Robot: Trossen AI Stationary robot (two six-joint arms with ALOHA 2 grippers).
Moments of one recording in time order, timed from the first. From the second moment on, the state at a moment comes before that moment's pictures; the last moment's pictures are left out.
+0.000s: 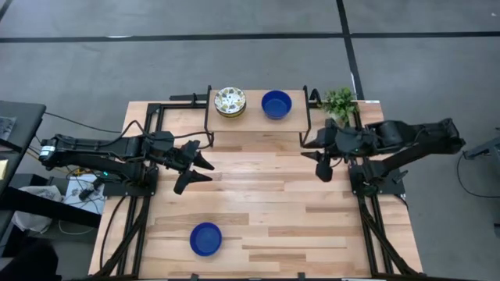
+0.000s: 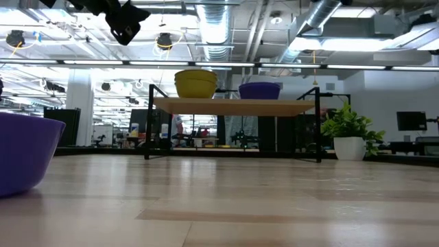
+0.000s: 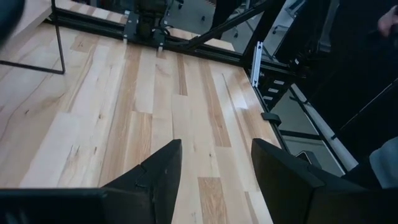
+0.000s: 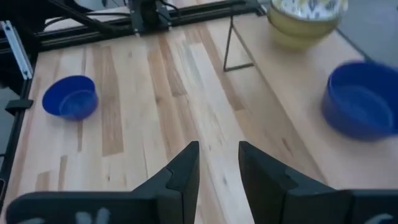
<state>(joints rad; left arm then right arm) -0.02 0.69 0.68 -0.19 0.24 -0.19 0.19 1.05 1.25 -0.88 0.32 0.24</state>
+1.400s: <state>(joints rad) -0.02 0.75 0.68 -0.11 0.16 -0.19 0.31 0.27 0.19 0.02 0.37 0.53</state>
